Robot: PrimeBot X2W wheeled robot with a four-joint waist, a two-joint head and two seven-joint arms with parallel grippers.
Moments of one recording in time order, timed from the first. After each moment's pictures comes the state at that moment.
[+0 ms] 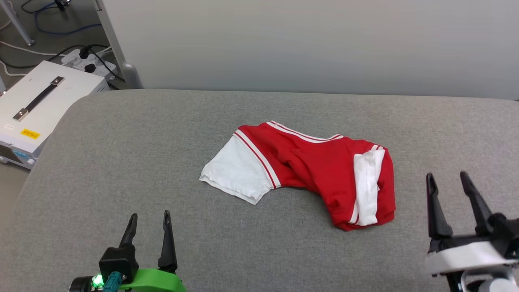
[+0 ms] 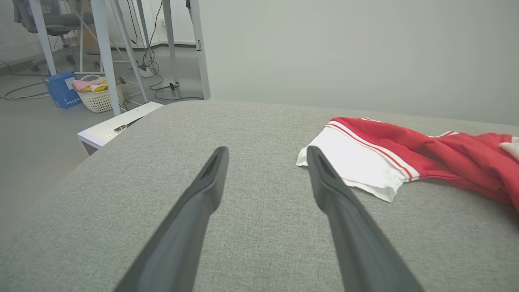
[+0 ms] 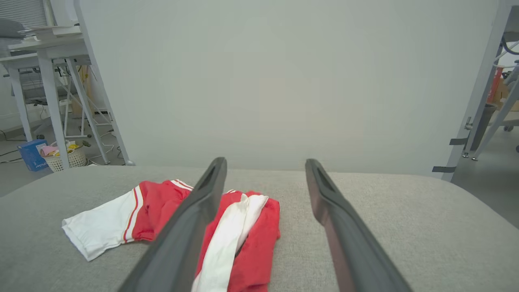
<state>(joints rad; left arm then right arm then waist) 0.08 0.12 -0.09 0.12 -0.19 0.06 -0.26 0.07 -0.06 -0.07 -0.04 0.14 0.13 -0.25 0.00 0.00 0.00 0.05</state>
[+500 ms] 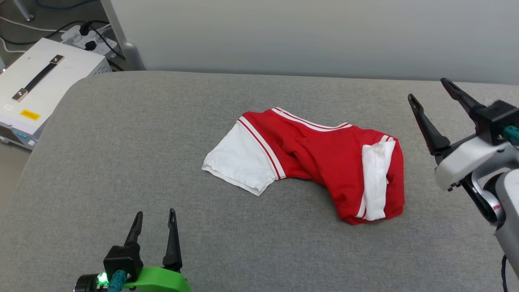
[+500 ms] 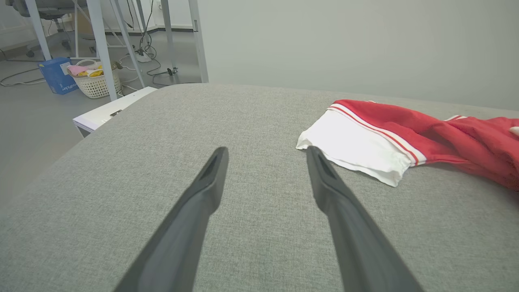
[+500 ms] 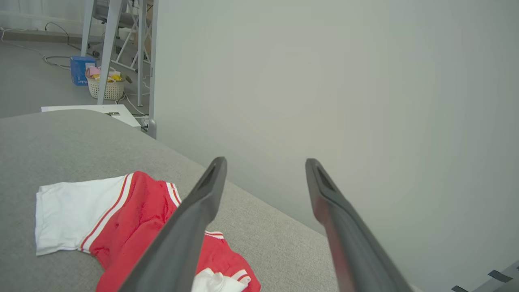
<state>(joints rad) 0.08 0.08 -0.06 0.12 -0.15 0.03 -0.26 -0.45 -0.47 0.32 0.18 0.29 0.13 -0.11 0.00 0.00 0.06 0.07</state>
